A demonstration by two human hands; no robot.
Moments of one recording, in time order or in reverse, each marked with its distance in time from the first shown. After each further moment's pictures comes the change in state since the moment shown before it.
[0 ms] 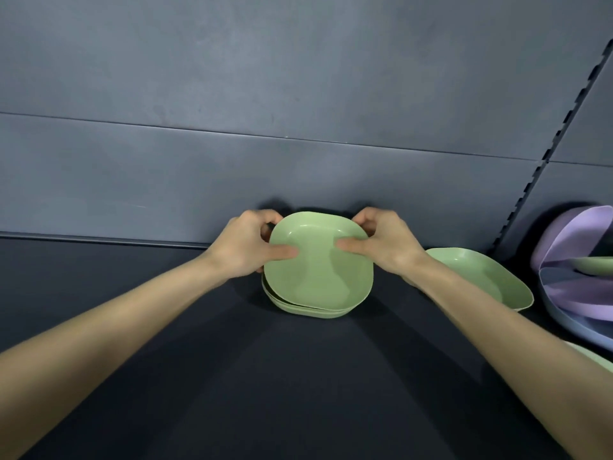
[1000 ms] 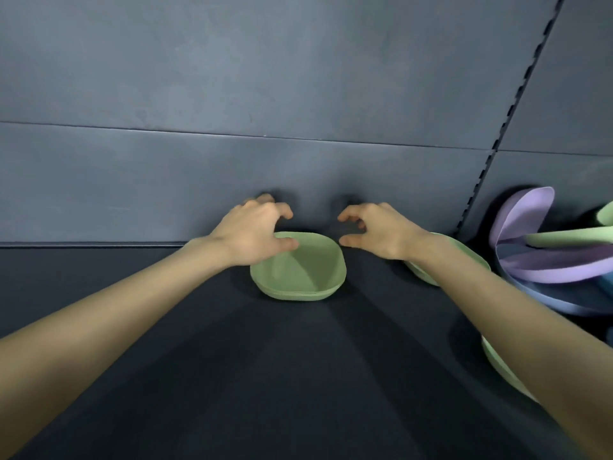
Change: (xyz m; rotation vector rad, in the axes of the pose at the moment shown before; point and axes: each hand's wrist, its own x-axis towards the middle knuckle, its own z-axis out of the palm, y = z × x) left_hand -0.003 0.031 0.003 0.669 -0.075 0.201; right_hand -0.013 -0.003 -0.030 -0.586 -0.175 -0.086
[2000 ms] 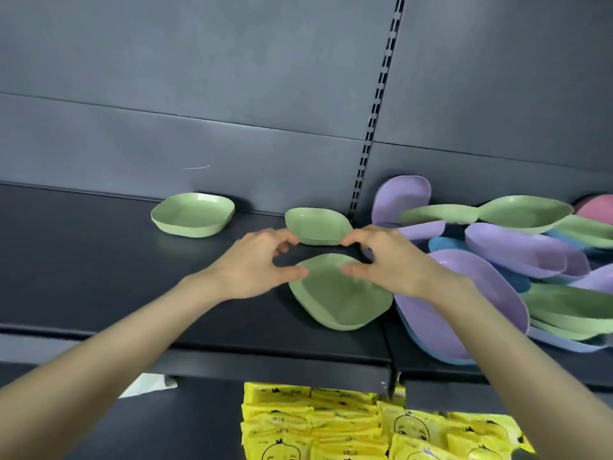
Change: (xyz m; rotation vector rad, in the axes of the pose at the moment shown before) left_hand -0.081 0.247 0.063 -0.321 0.037 -0.096; right_hand -0.209 0.150 -0.065 0.004 0.030 -0.187
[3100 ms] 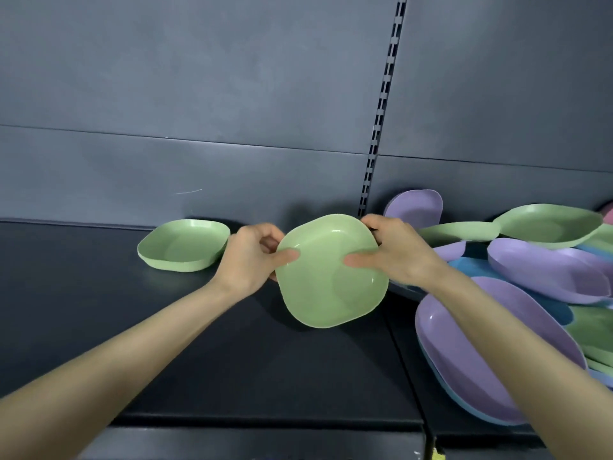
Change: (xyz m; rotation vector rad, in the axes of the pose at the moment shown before) left_hand 0.060 -0.022 0.004 -0.556 0.294 -0.101; right_hand 0.050 0.011 -0.007 0.418 0.129 0.155
